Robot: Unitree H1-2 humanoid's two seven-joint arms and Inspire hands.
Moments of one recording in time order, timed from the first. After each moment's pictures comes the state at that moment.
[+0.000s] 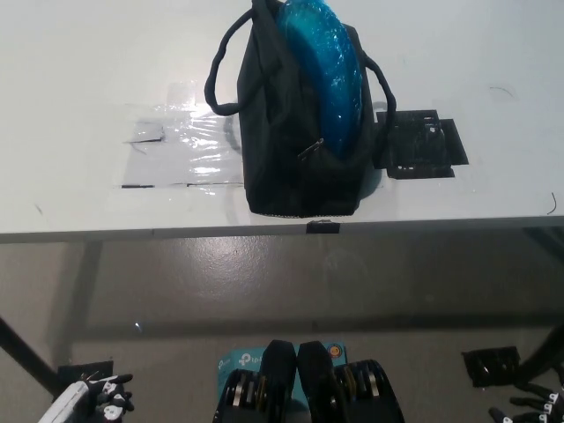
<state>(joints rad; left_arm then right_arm) 0.09 0.38 0.02 0.06 -0.02 0.20 -0.28 0.17 -0.02 -0.32 0.23 -0.05 -0.28 0.17</state>
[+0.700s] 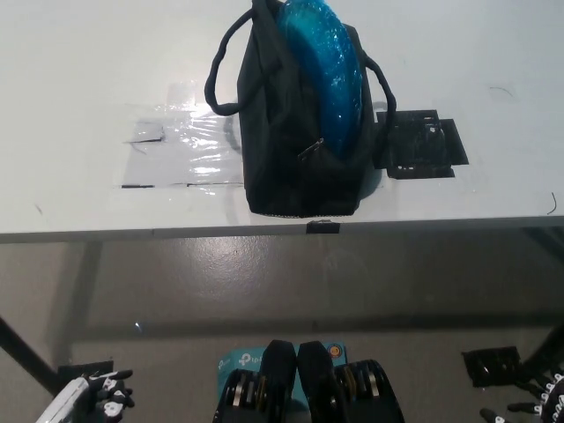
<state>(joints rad) 0.09 0.38 0.02 0.06 -0.02 0.21 -0.28 0.17 -0.07 -0.24 0.23 -0.04 -0.28 0.14</state>
